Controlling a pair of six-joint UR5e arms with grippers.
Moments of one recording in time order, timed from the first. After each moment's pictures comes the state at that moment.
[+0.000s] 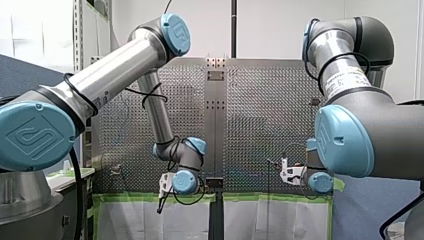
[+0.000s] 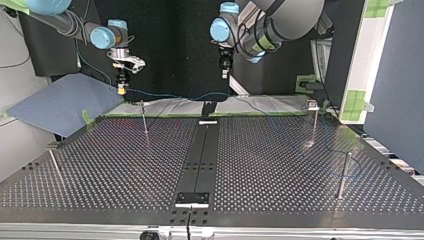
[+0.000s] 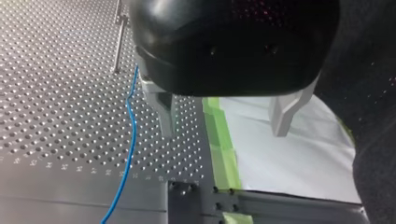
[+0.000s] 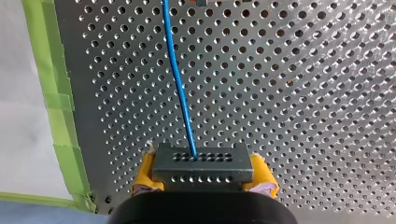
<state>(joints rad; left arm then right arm) -0.66 -2.44 -1.91 -2.31 -2.12 -1.71 1.71 -0.70 1.93 -1.14 1.41 1.55</state>
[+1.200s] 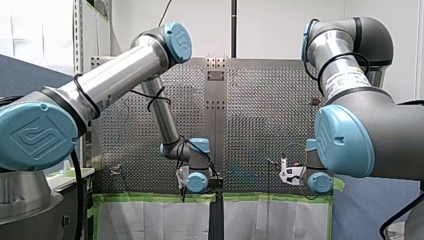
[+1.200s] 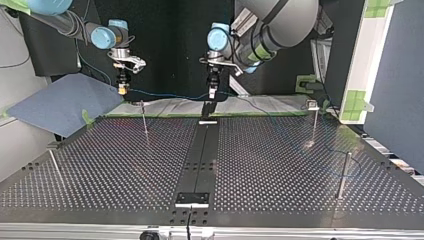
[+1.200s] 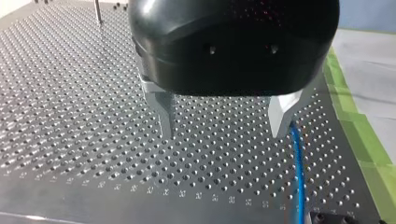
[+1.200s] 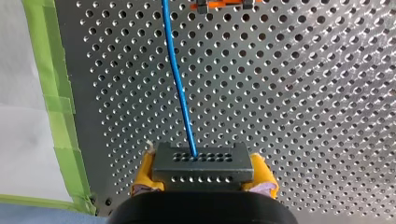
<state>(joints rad) -0.64 -2.49 -1.78 -2.02 -2.04 -1.68 1.71 -0.70 1.92 -1.14 1.41 1.54</state>
